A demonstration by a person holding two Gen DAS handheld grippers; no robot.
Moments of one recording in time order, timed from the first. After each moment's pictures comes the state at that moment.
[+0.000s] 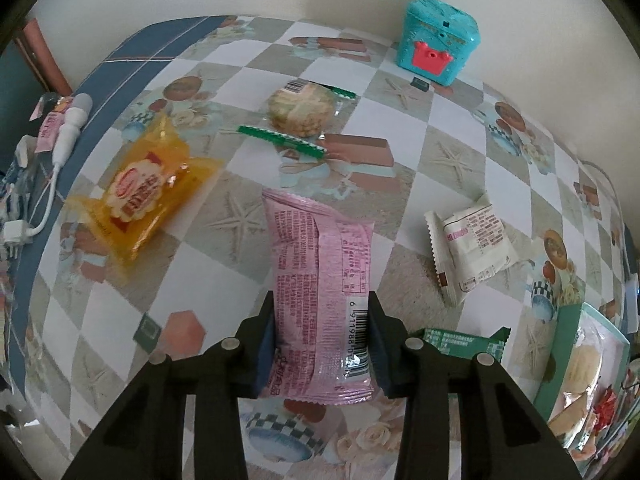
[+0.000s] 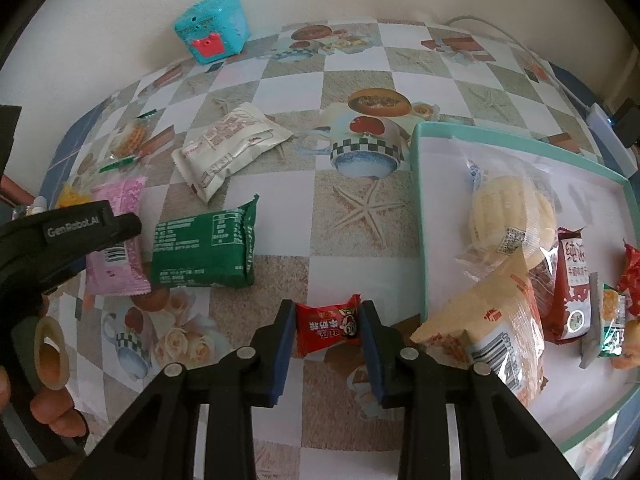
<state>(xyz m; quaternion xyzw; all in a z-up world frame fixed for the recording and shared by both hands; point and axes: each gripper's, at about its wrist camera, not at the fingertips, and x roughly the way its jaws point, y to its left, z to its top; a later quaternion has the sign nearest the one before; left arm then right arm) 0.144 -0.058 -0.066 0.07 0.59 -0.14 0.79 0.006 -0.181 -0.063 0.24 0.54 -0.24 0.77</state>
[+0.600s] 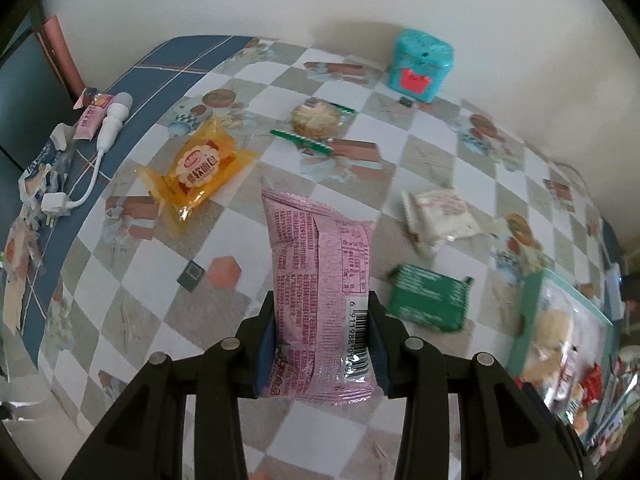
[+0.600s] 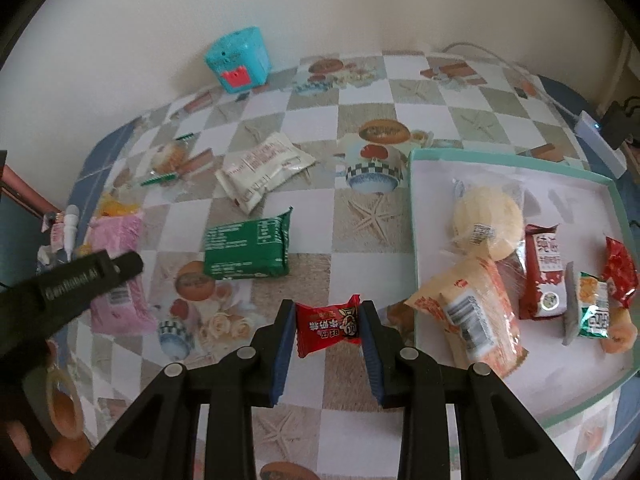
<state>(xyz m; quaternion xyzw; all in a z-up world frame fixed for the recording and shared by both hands) 0.084 -0.031 -0.014 0.06 0.56 -0.14 0.81 -0.023 -0.166 -0.015 0.24 0.50 -0.23 0.80</state>
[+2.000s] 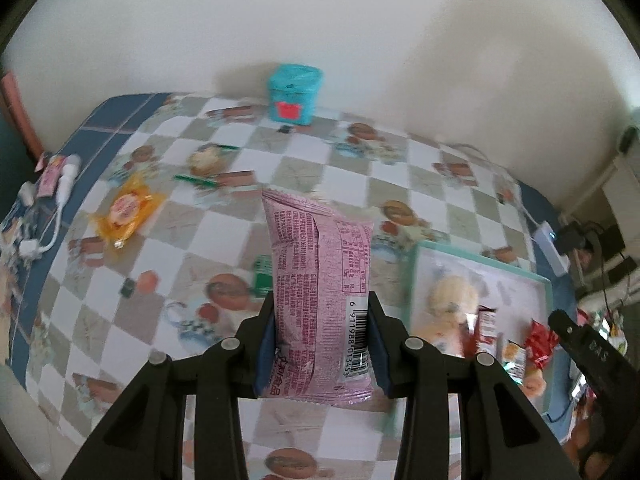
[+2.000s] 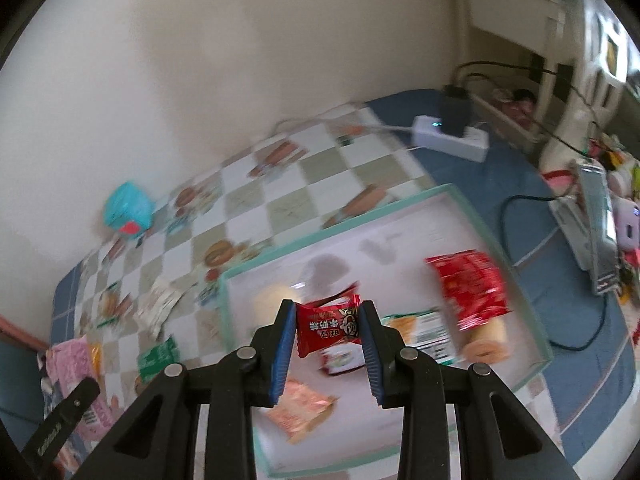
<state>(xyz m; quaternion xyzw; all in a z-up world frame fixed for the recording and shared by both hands) 0.008 -0.101 0.042 0.07 0.51 -0.26 0.82 -0.147 -0.299 0.044 0.34 0.38 -0.40 0.76</state>
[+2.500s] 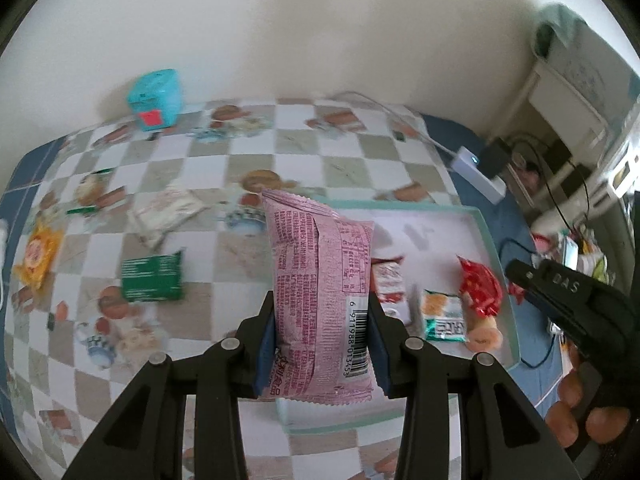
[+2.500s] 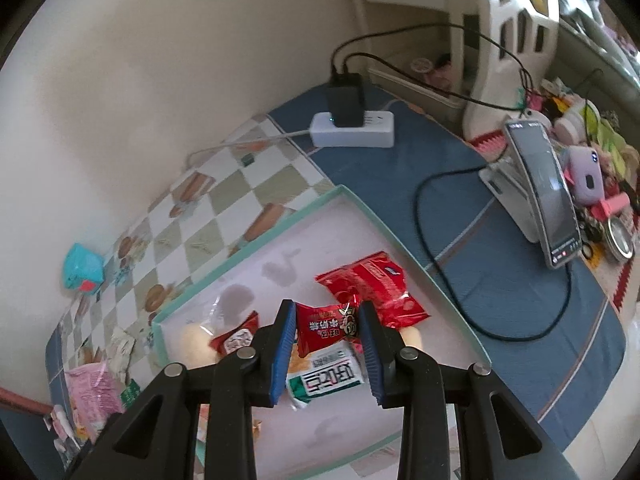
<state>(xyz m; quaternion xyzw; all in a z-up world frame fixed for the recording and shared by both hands) -0.066 -0.195 0.030 0.15 0.50 -0.38 0.76 -0.210 -0.347 0.028 0.39 0.36 -0.46 0.71</state>
